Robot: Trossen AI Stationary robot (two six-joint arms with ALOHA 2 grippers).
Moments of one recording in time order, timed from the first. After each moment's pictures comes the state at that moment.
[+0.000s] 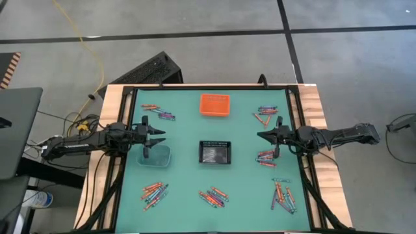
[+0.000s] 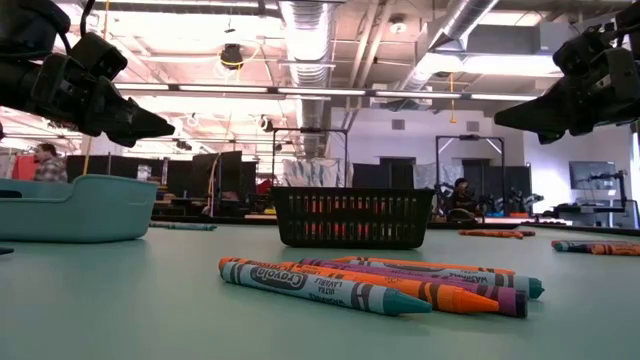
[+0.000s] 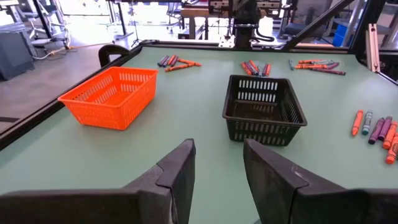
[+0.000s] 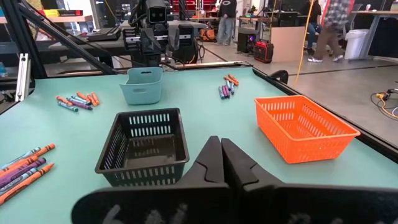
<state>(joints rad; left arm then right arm) 0.15 0.11 0.02 -0.01 -0.01 -0.01 0.10 0.16 0.02 0.03 0.34 0.04</state>
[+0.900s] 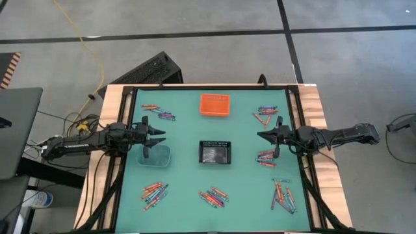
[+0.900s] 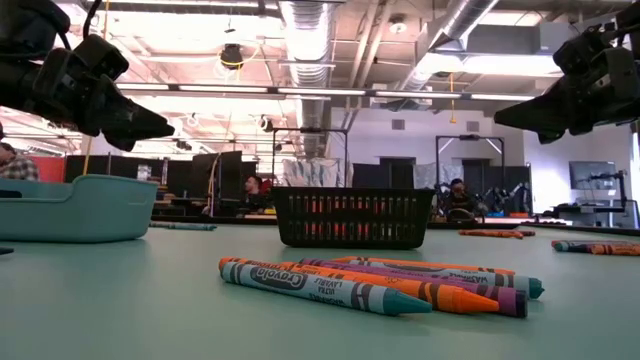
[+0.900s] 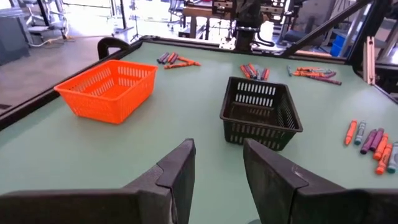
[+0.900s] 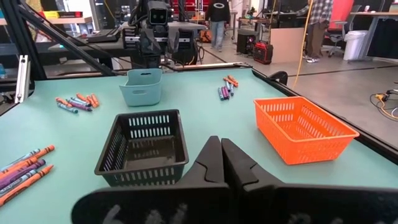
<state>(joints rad) 0.15 0.11 0.02 -0.01 -0.01 -0.09 0.10 0.16 0.02 0.05 0.34 0.04</state>
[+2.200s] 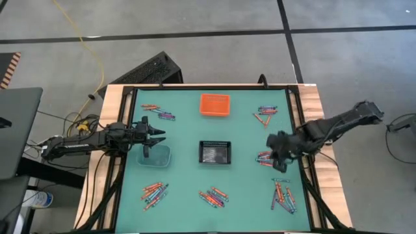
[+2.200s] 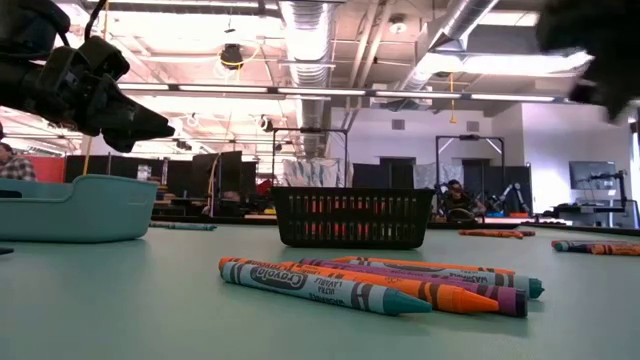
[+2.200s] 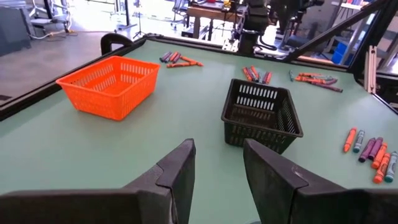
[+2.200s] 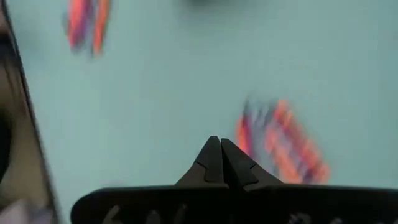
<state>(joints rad) 0.15 0.11 0.02 -0.01 -0.02 -0.13 0.36 0.94 0.78 -0.97 -0.02 0.76</state>
